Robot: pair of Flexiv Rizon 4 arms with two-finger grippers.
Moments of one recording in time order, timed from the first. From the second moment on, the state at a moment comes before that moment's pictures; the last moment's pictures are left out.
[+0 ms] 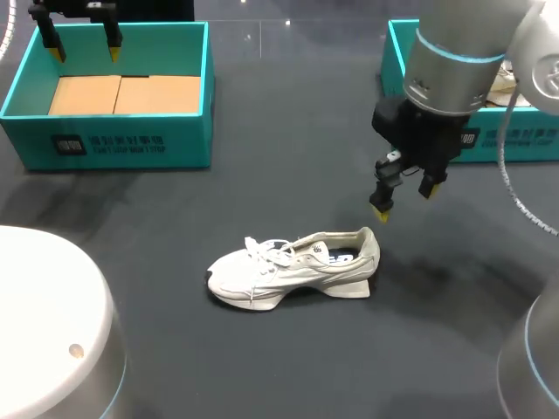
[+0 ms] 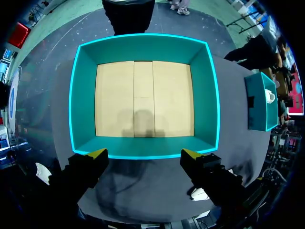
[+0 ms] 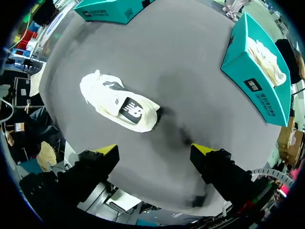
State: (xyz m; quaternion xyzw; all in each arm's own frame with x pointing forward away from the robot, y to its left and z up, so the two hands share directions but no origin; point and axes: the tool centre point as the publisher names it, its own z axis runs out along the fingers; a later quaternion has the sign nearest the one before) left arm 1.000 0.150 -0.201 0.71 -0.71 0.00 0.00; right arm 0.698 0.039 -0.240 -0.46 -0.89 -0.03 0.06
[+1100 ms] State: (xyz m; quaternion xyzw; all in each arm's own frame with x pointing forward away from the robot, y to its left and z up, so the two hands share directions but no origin) left arm 1.000 0.150 -0.201 0.71 -0.71 0.00 0.00; right arm 0.713 0.009 -0.278 -0.28 -0.91 -0.28 0.07
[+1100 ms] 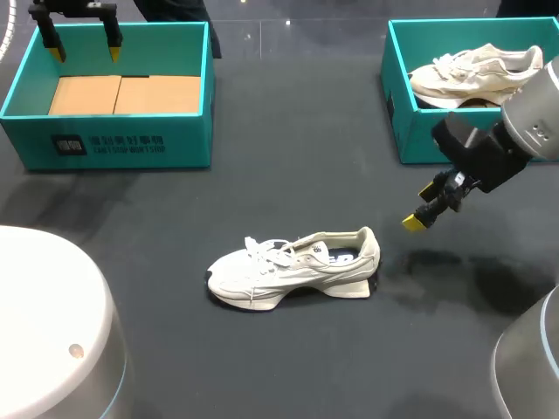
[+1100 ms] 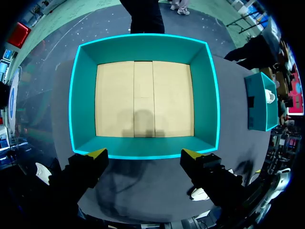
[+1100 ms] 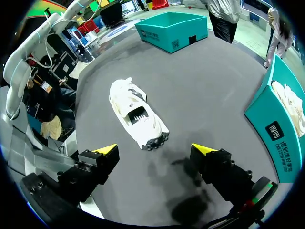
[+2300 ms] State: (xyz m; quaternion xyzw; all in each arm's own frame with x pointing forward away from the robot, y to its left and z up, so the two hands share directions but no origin) left arm 1.000 0.150 -0.201 0.71 -0.71 0.00 0.00; right arm 0.702 -0.009 -0.340 -0.15 -0.88 -0.44 -0.01
